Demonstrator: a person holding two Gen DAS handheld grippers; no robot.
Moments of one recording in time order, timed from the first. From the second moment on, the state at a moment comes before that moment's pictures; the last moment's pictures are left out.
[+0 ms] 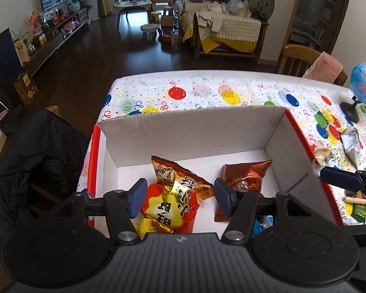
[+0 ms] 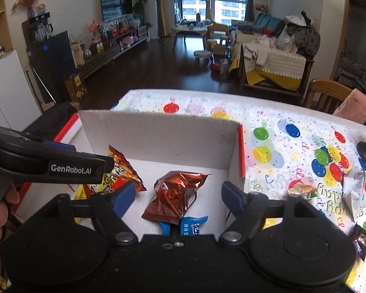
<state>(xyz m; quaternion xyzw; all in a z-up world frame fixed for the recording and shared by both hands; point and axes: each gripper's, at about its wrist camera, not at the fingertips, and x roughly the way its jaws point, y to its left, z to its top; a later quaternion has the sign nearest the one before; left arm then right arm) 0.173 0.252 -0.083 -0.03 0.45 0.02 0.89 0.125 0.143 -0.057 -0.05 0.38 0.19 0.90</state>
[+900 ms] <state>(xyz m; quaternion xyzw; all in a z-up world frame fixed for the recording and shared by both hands) 0.111 0.190 -0.015 -0.05 0.37 -0.01 0.93 0.073 0.067 0.003 0.02 0.31 0.18 0.93</state>
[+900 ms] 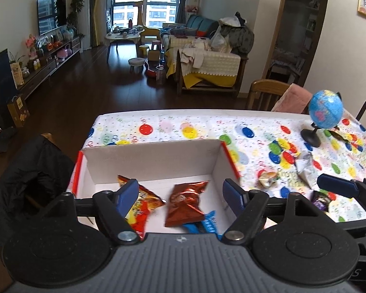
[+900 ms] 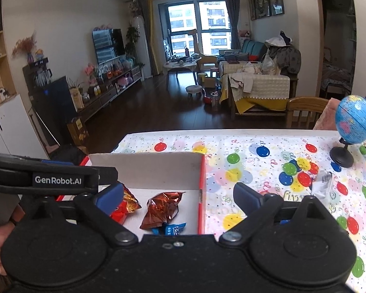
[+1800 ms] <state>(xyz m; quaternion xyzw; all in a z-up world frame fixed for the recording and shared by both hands) 0.099 0.036 -0.039 -0.06 0.40 -0.06 0.91 0.044 -0.100 -0.024 0.07 0.32 0.12 0.94</state>
